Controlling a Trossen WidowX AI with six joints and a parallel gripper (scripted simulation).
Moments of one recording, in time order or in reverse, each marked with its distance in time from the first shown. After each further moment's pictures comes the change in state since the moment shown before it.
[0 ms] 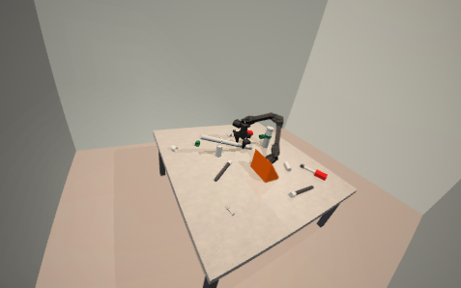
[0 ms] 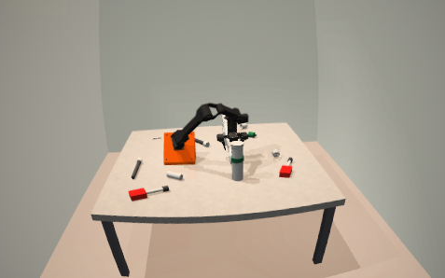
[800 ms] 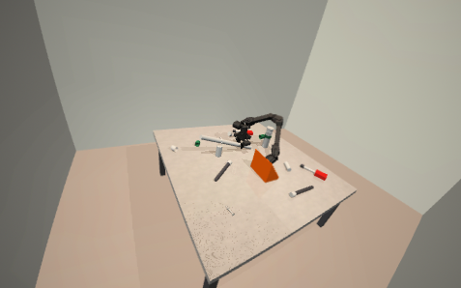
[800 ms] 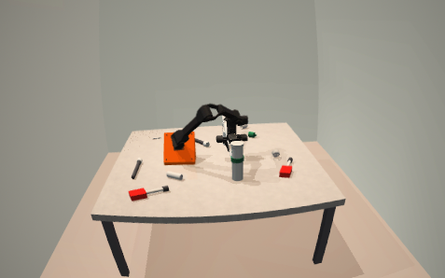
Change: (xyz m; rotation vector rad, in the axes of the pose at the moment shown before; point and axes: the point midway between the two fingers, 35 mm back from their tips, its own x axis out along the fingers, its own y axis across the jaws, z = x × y) arm 0.011 -0.004 0.000 -0.009 -0.005 -0.012
